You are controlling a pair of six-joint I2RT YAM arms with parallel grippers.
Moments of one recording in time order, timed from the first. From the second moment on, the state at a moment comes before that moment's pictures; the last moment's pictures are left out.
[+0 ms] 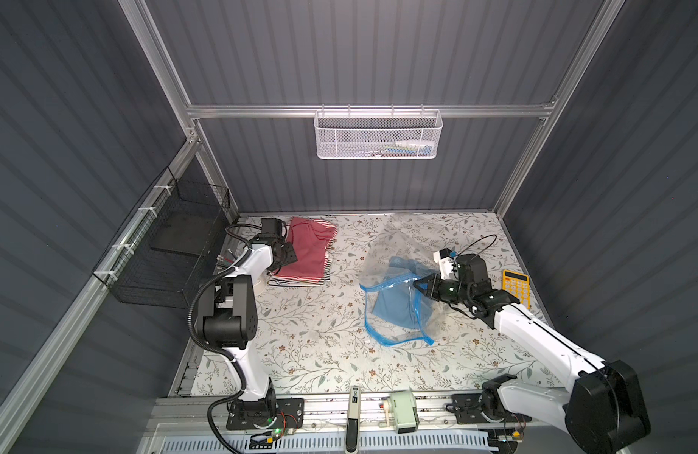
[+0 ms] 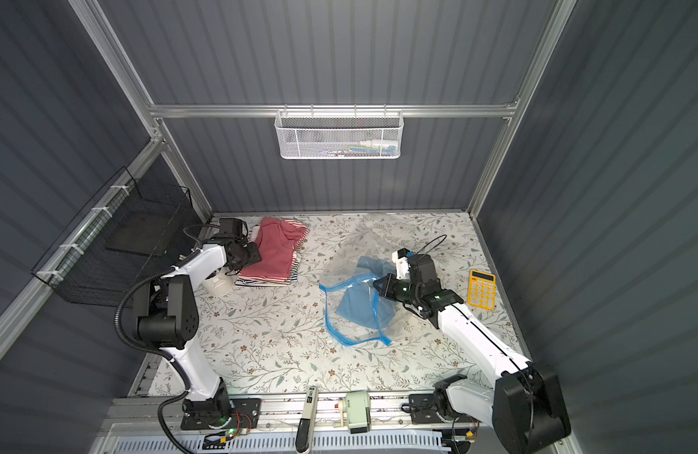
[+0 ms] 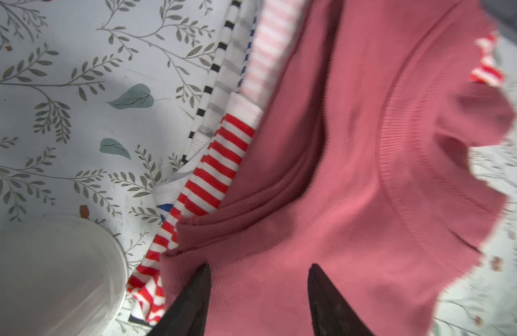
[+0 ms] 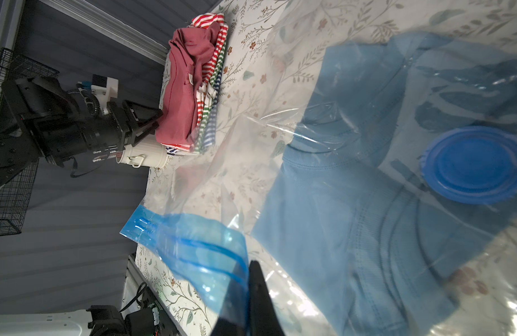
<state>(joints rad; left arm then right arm) -0.04 1.82 1.34 -0.50 0.04 -0.36 0.33 1.17 0.72 -0.21 -0.46 0.64</state>
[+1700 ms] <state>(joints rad) -0.79 1.27 0.77 -0.07 0.04 -0.99 0.39 1.45 1.13 -0.25 -0.46 0.57</state>
